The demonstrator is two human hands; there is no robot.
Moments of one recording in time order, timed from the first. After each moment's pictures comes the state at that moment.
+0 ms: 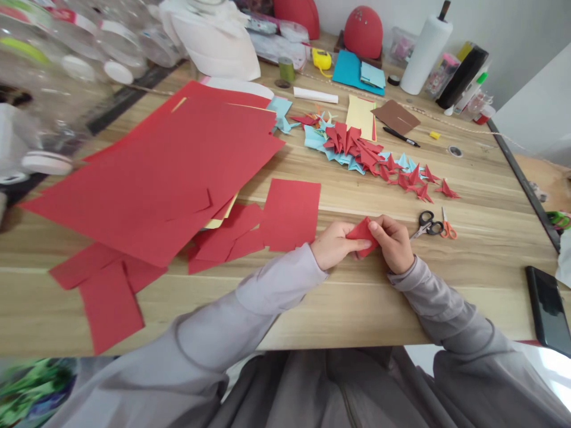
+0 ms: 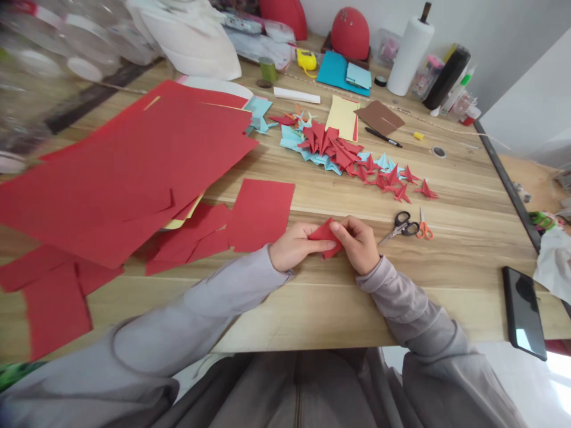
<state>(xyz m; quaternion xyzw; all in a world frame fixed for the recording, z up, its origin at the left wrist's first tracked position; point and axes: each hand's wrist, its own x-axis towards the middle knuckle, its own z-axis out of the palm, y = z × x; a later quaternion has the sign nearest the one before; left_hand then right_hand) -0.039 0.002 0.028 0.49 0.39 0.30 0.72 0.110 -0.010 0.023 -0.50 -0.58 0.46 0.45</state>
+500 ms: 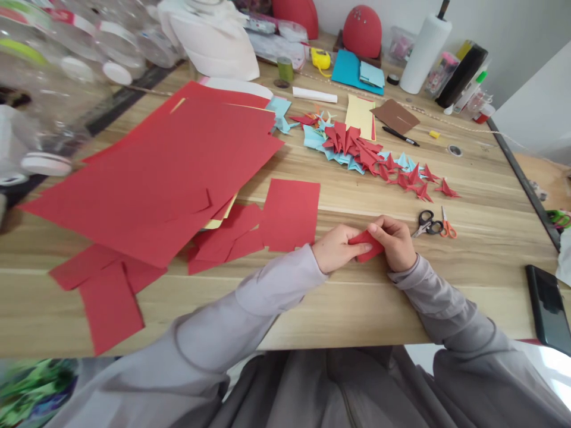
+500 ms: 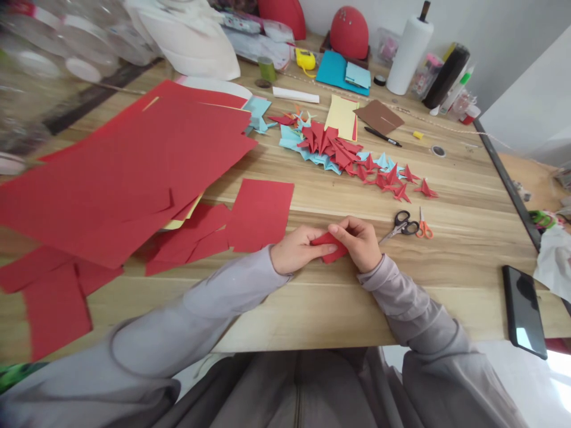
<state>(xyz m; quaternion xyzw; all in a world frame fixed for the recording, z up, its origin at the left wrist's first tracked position) -0.039 0.000 0.025 0.59 0.38 0.26 0.66 0.111 -0.009 0.022 -0.48 -0.54 0.51 0.47</state>
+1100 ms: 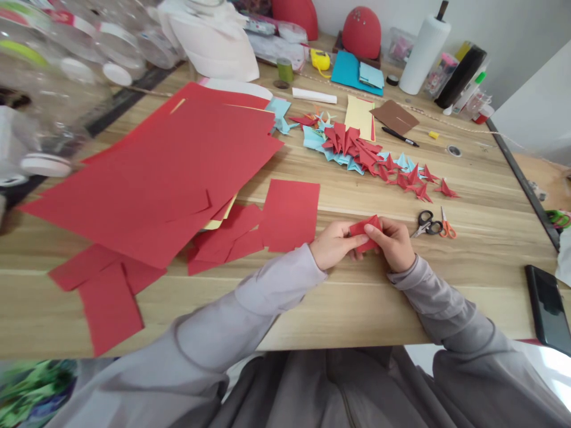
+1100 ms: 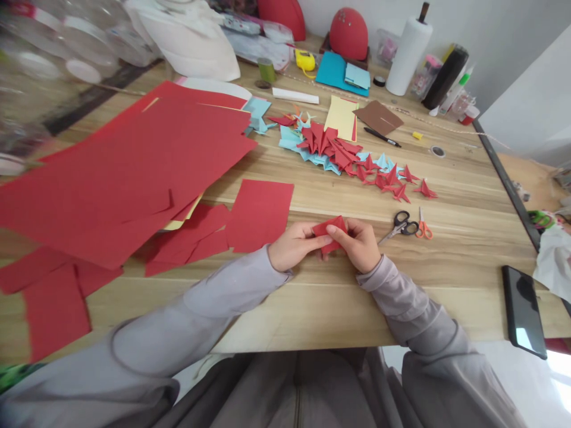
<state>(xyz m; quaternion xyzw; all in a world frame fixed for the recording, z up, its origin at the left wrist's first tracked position) -0.038 0.000 0.027 0.50 0.38 0.31 0.71 0.112 -0.008 0.024 -0.49 -0.55 0.51 0.45</state>
